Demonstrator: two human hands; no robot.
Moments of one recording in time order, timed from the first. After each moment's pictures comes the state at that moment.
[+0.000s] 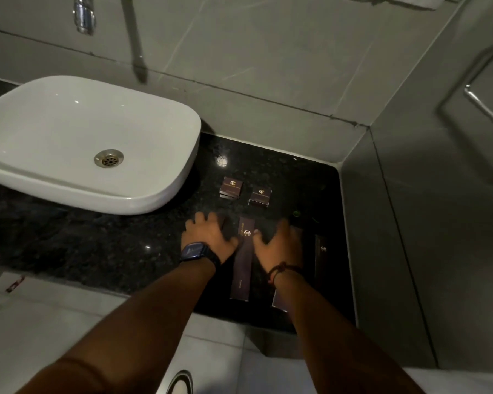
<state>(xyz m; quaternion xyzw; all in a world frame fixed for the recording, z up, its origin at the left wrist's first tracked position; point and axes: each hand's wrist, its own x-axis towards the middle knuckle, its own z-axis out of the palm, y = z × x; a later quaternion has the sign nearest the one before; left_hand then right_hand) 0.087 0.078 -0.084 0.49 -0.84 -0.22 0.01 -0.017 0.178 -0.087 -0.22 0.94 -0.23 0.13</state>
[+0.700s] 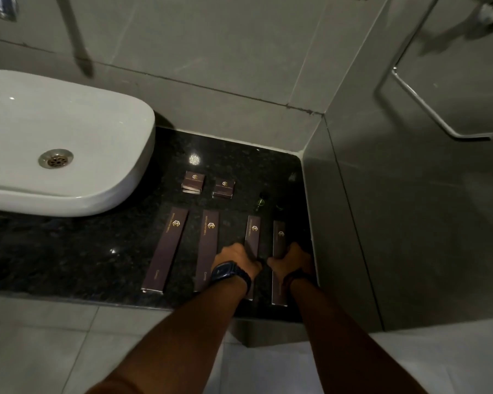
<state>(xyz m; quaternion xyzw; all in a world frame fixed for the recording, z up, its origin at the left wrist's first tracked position) 0.021 0.187 -0.096 0.45 -0.80 -0.39 -0.09 -0.070 0.273 -0.110 -0.06 0.94 -0.23 0.23</state>
